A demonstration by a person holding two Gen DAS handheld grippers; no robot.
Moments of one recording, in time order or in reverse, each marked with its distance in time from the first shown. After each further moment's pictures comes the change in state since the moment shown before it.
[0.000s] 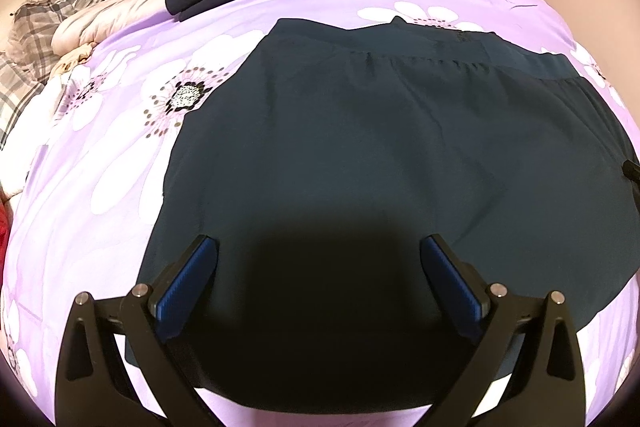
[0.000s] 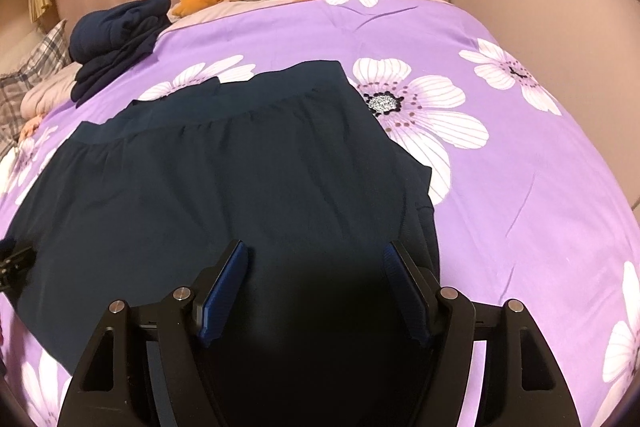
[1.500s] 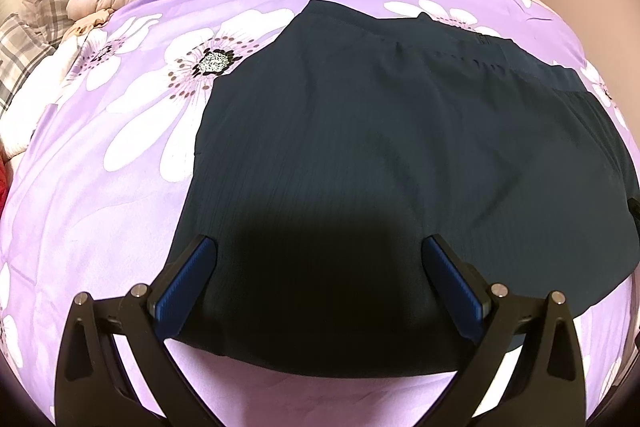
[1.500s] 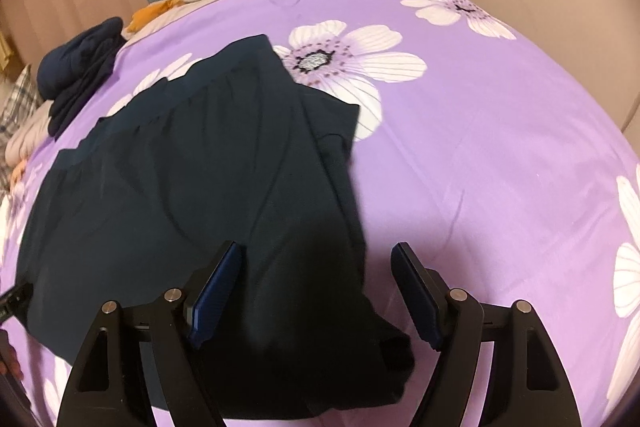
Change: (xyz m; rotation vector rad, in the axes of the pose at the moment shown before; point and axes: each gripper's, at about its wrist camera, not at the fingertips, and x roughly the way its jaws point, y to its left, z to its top) left arm -0.009 0.021 -0.013 -0.093 0.043 -0.010; right arm -0.009 -0.046 -0.029 0.206 0.072 -0.022
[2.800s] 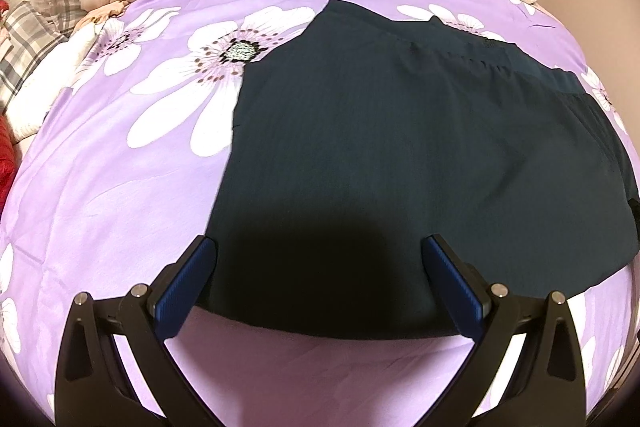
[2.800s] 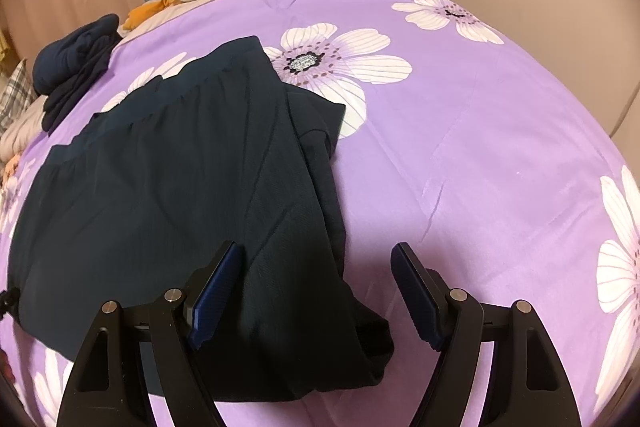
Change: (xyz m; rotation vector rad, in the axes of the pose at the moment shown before) left arm -0.013 0.019 -0.019 -0.026 -0.011 0.015; right arm -0.007 -0.001 -0.004 -0.030 -0.009 -0.039
